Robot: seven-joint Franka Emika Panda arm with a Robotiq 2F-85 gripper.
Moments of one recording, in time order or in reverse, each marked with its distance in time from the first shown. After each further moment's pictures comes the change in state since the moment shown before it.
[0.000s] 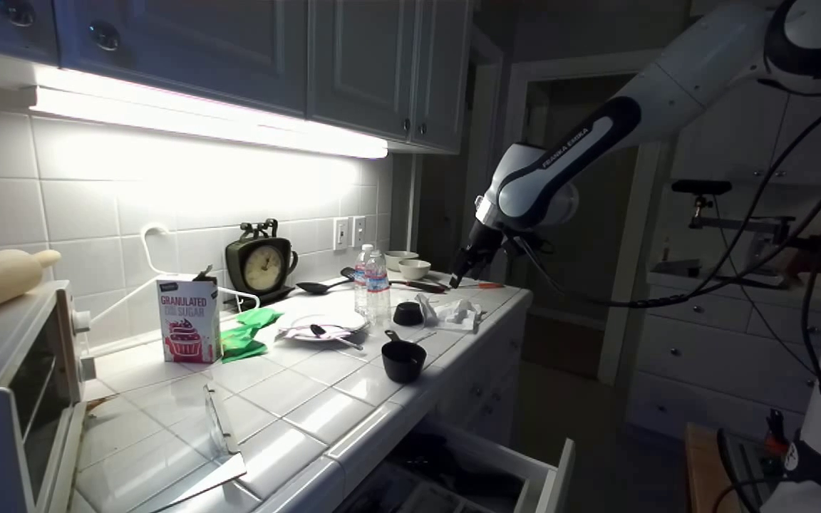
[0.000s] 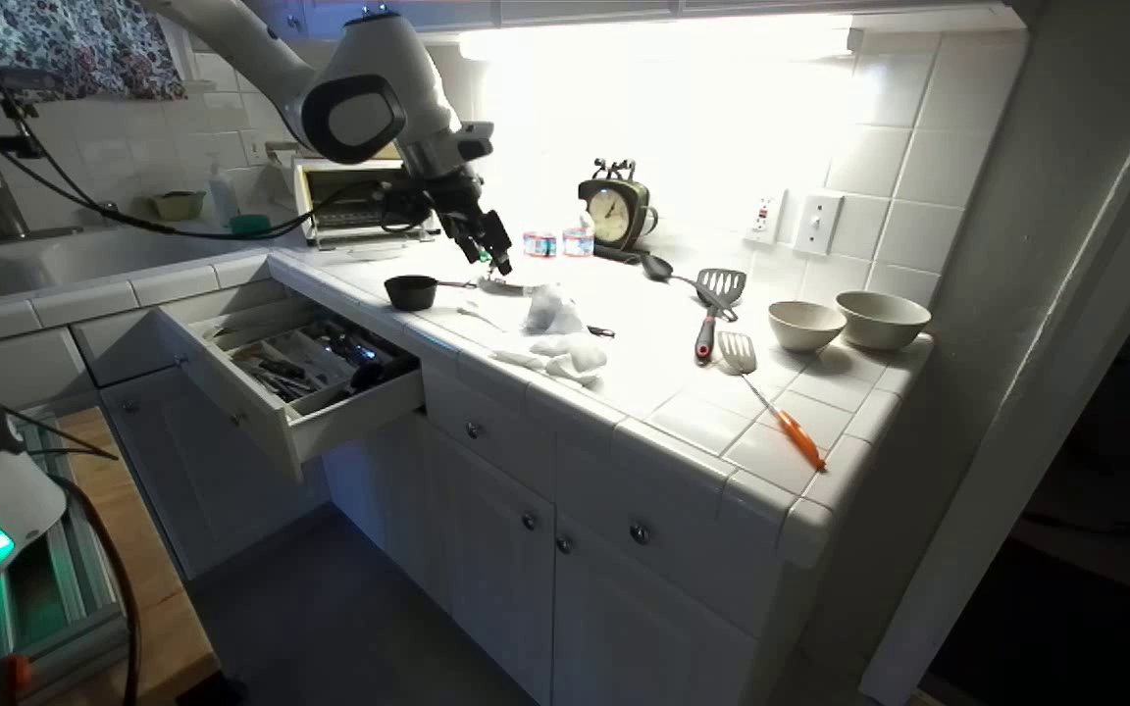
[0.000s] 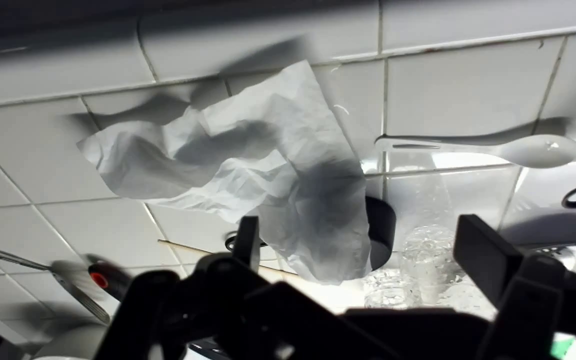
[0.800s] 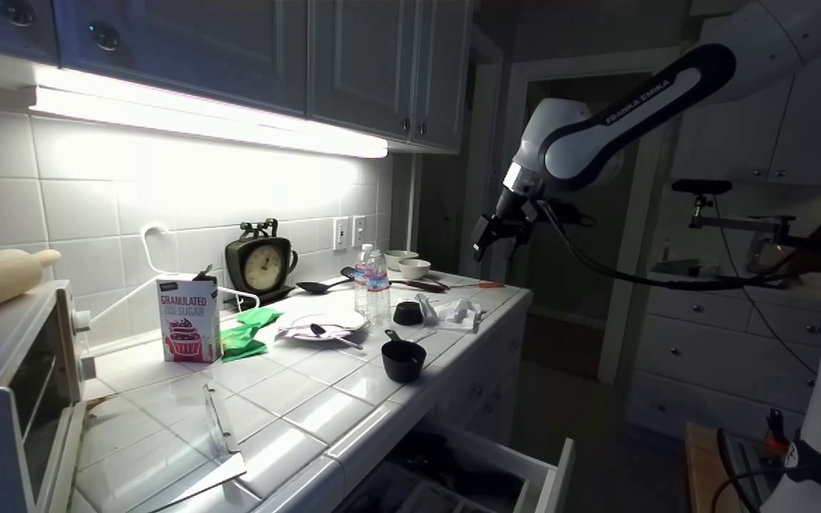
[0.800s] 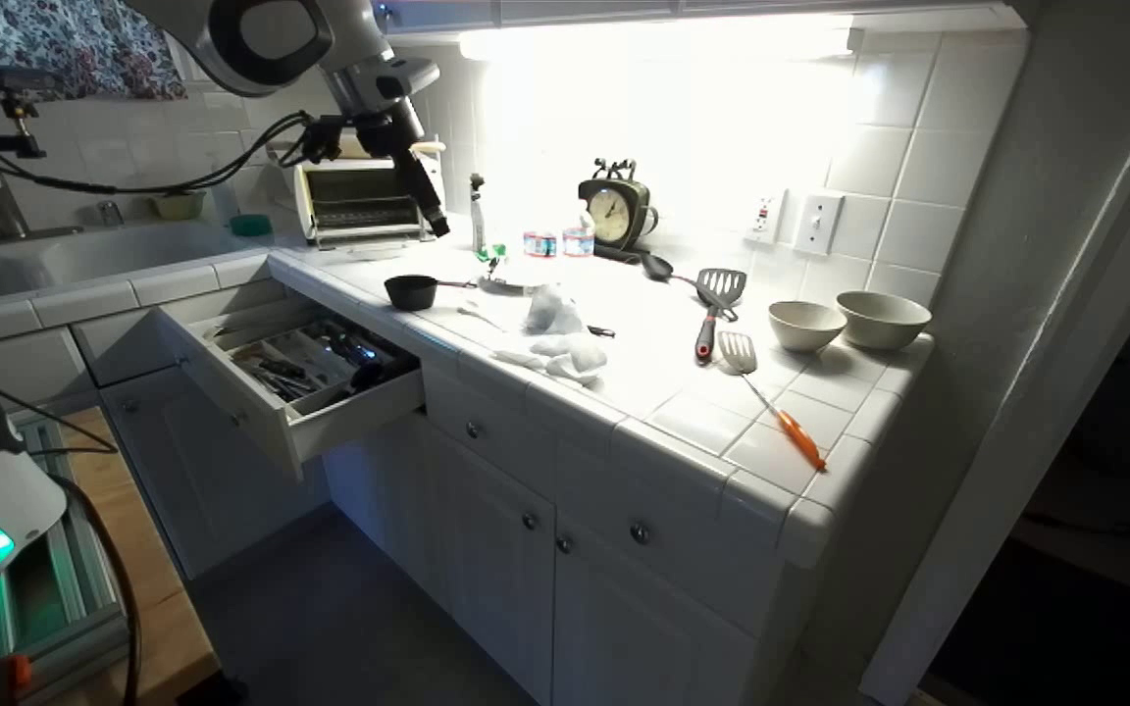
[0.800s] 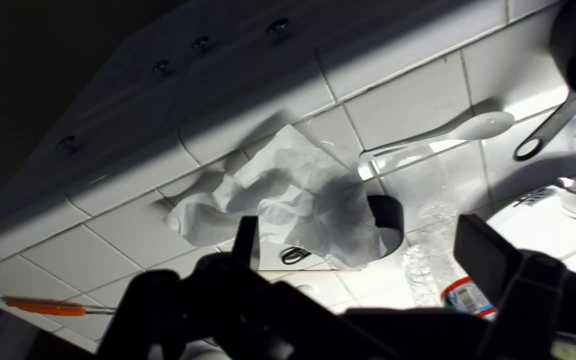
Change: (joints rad) arm 0.003 -0.310 0.019 -0.156 -0.138 -0.196 0.468
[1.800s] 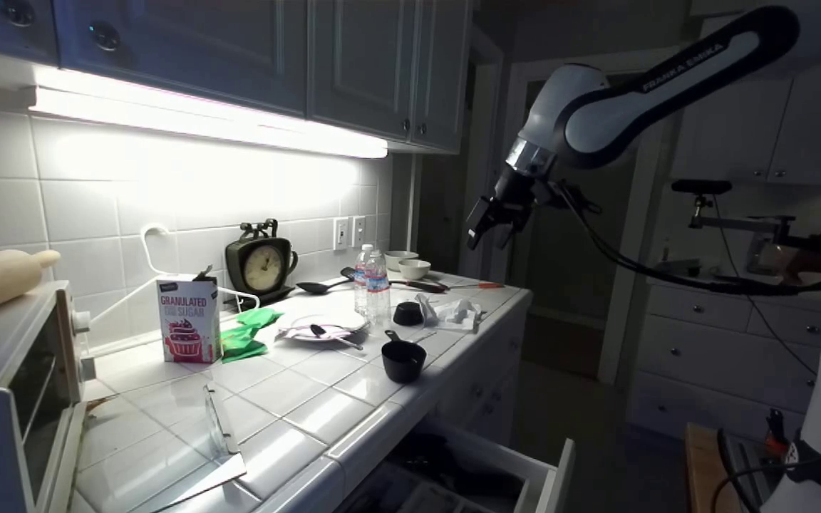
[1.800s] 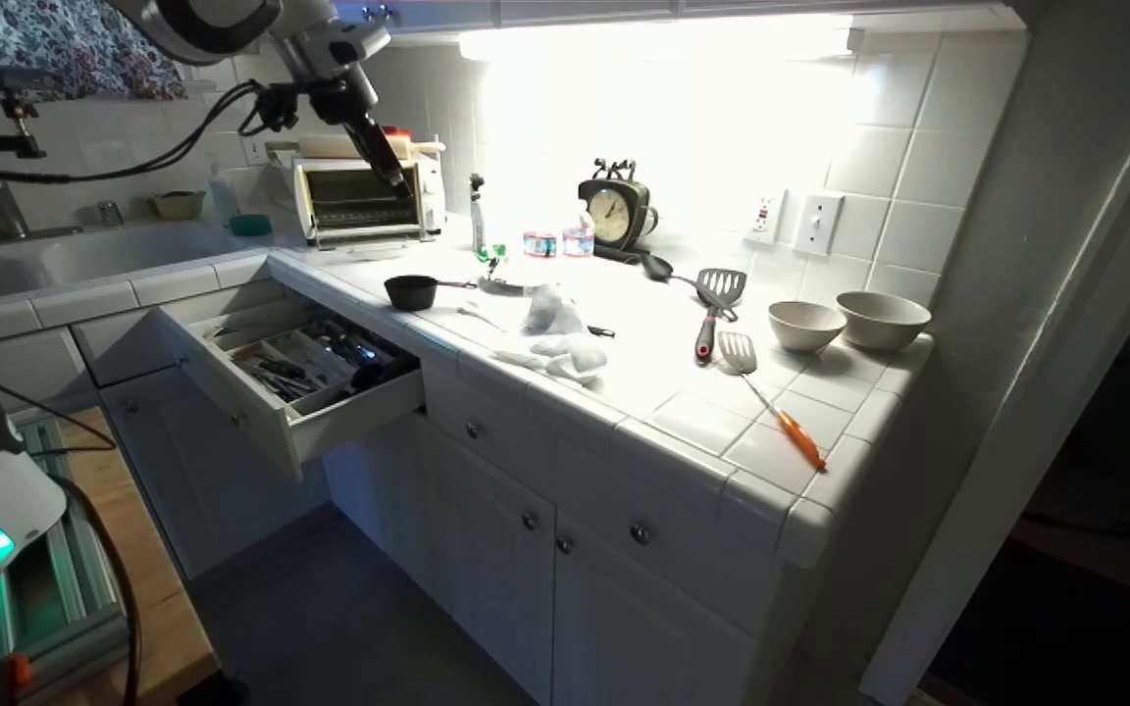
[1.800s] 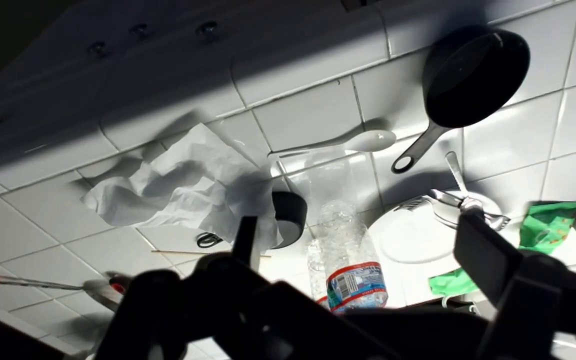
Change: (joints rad) arm 0.061 -0.146 0.074 -0.066 0.086 -0.032 -0.068
